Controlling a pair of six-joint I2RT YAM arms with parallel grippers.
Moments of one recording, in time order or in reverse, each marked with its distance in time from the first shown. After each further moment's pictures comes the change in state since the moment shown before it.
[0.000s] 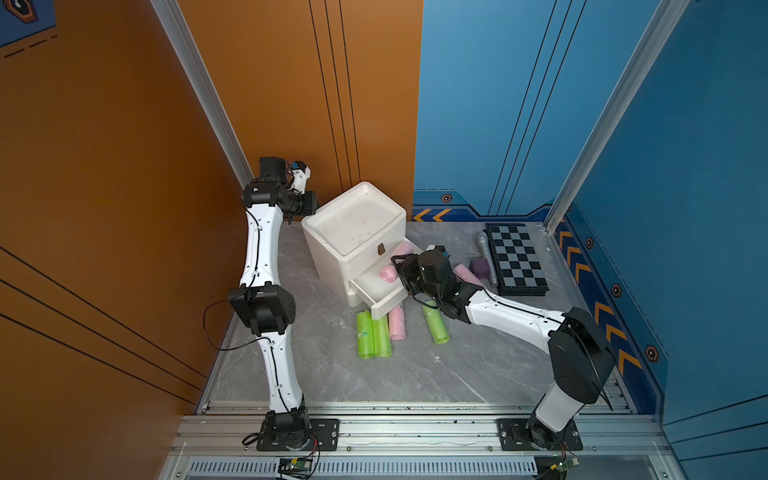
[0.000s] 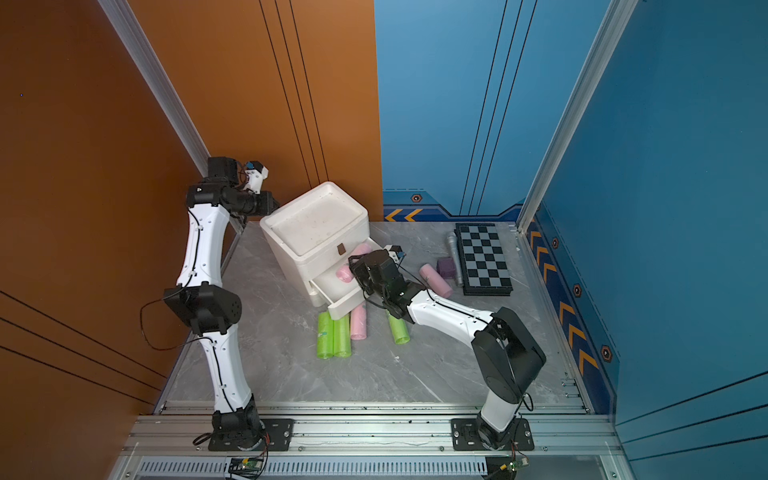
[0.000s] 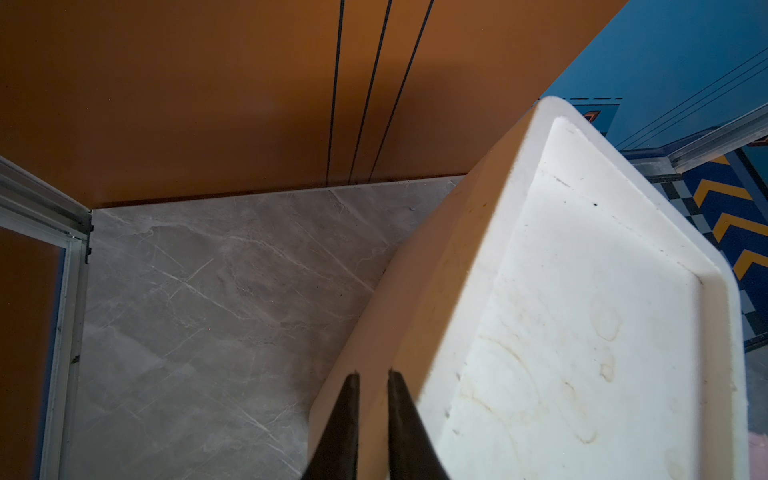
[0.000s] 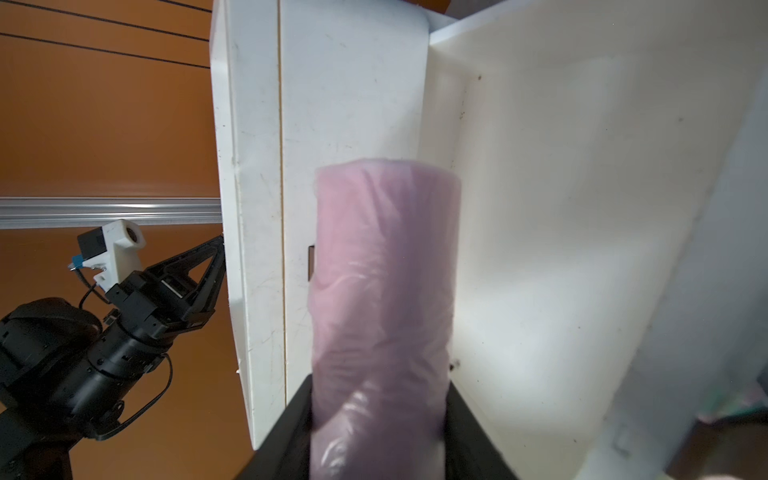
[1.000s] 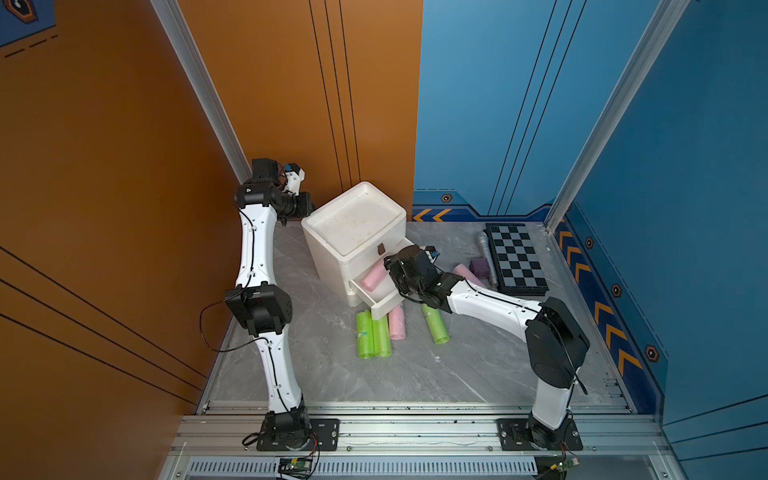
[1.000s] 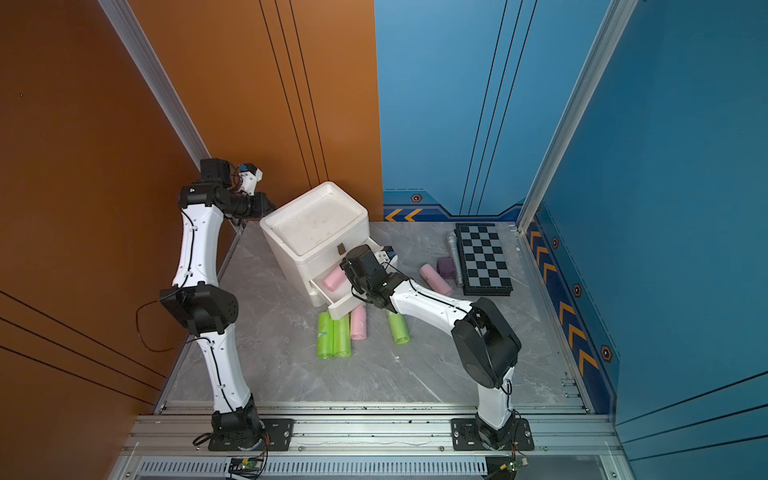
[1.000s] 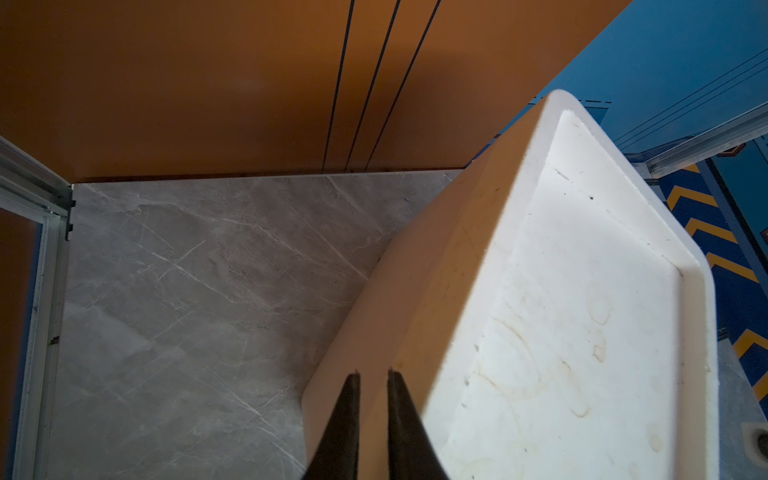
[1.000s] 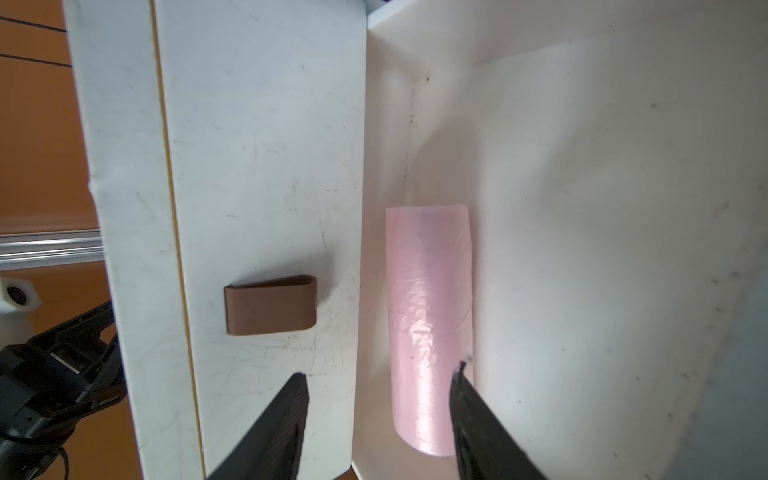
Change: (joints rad) left arm 0.039 0.000 0.000 -0.035 0.059 -0.014; right arm 0.026 0.141 0.196 -0.206 0.076 0.030
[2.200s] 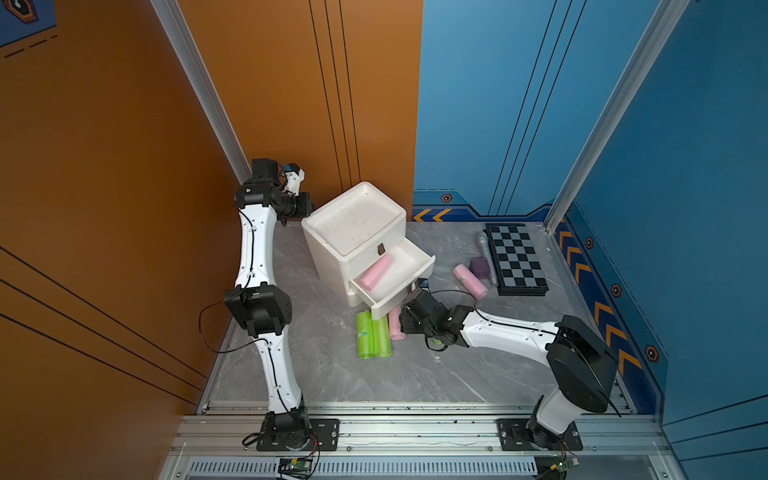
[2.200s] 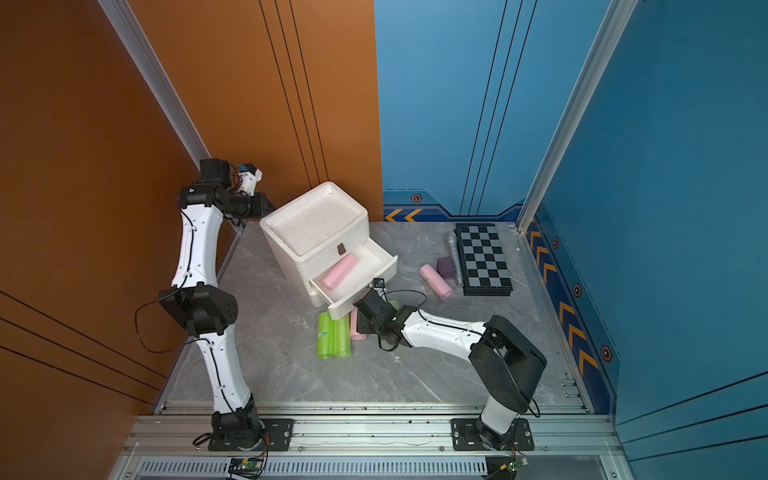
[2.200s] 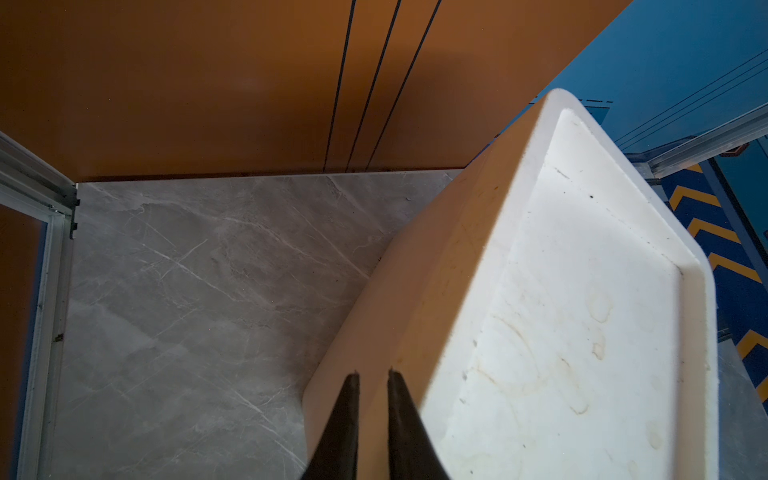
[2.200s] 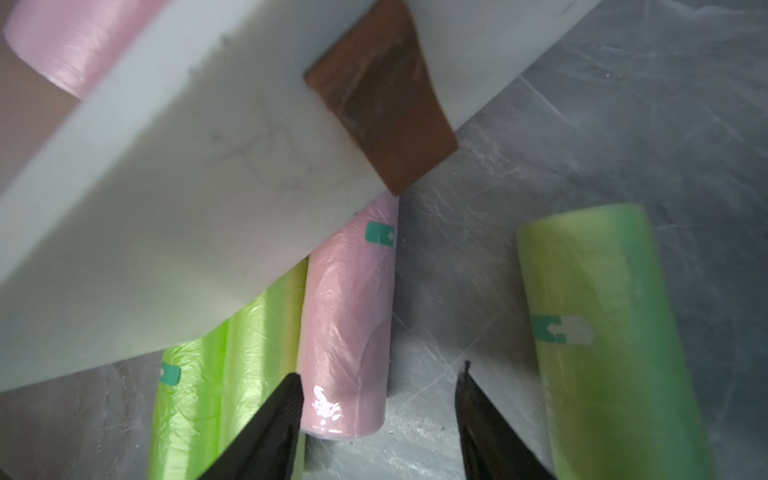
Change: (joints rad) left arm -0.001 -0.018 -0.021 0.005 -0.008 0.000; right arm 0.112 -0.168 -0.357 -0.206 0.001 -0.732
